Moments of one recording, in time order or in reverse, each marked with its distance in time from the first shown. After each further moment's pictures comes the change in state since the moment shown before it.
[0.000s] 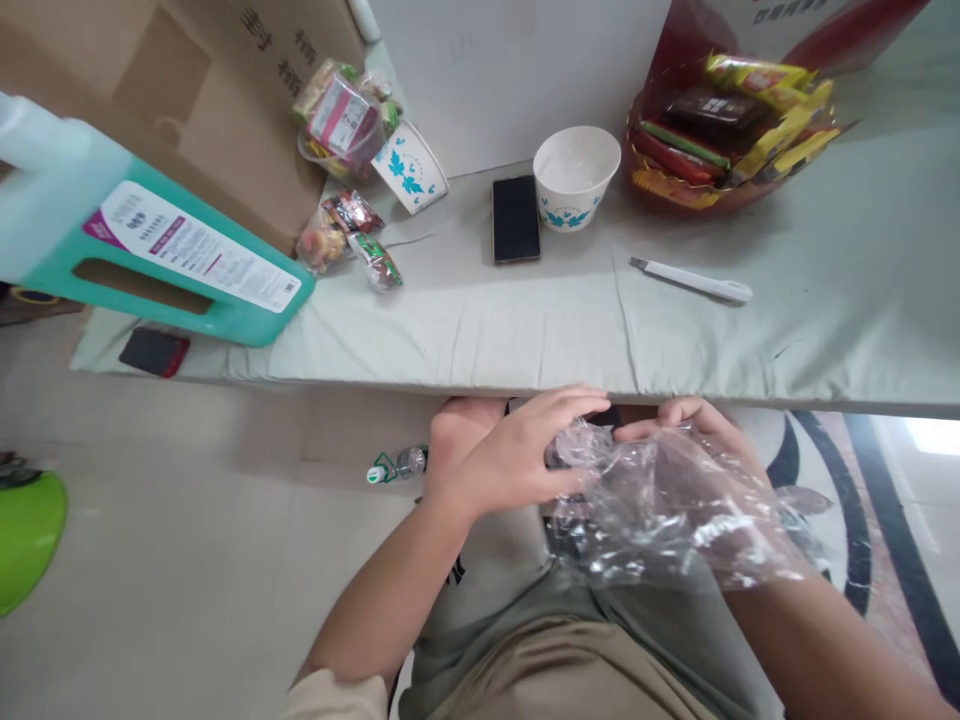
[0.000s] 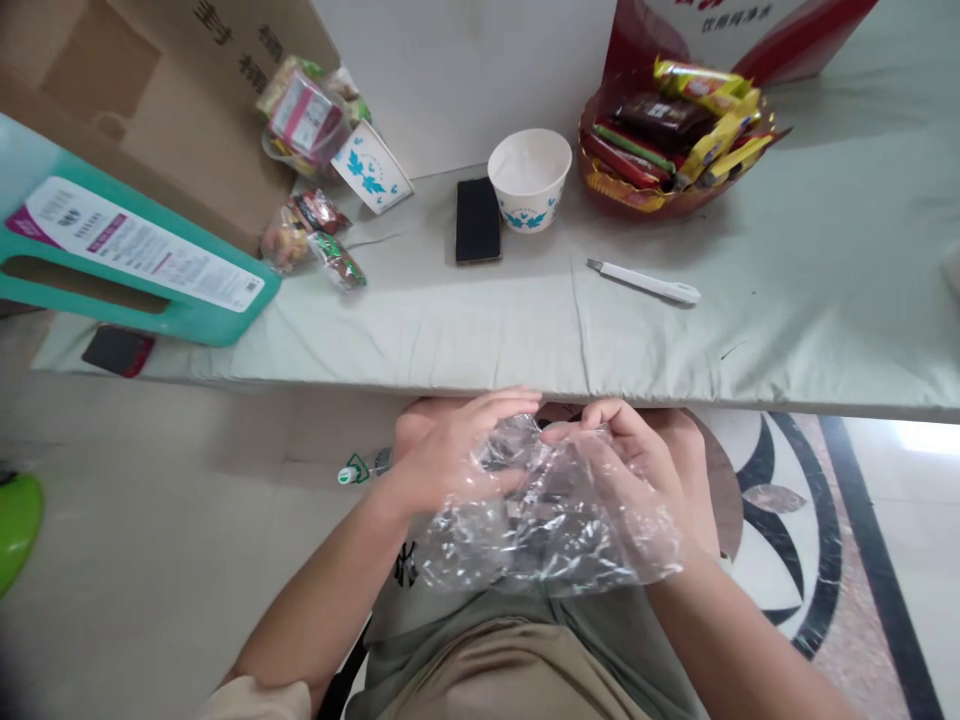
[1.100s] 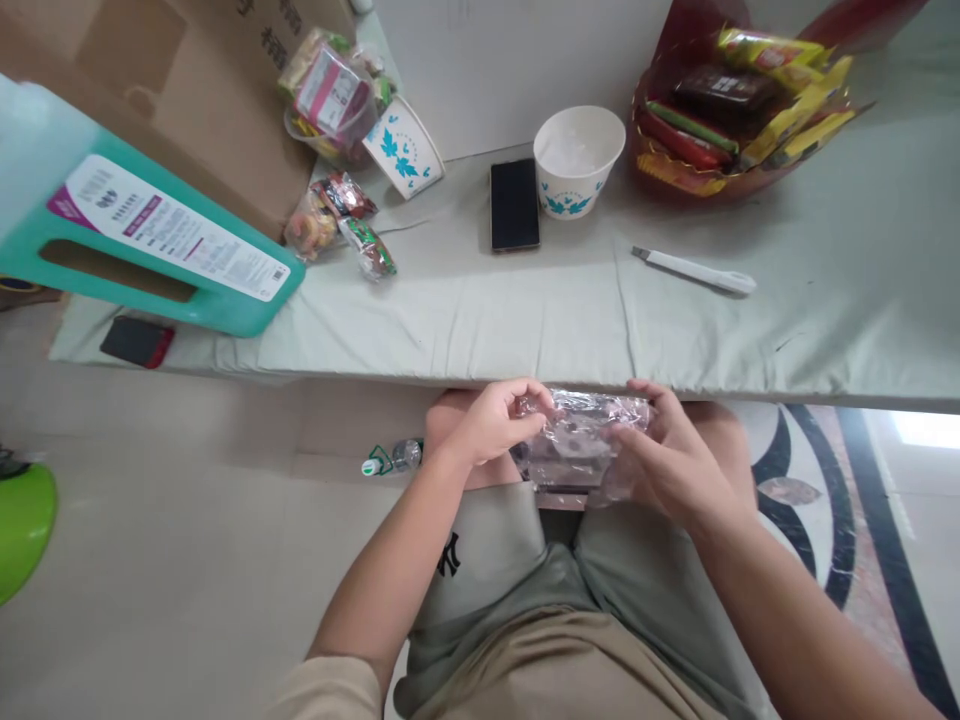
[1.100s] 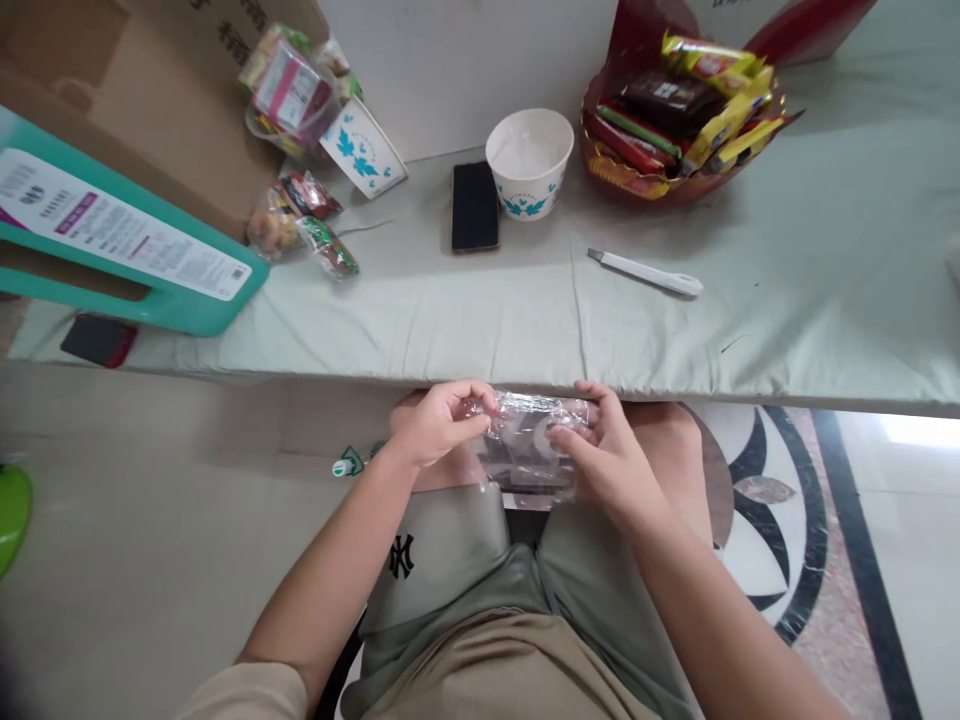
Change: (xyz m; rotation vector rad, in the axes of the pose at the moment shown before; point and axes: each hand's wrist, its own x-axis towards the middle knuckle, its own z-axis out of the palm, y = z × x) left_hand 0.006 -0.054 0.011 -0.579 0.163 -0.383; right_hand 0.014 0.030 0.009 0.086 0.124 0.387
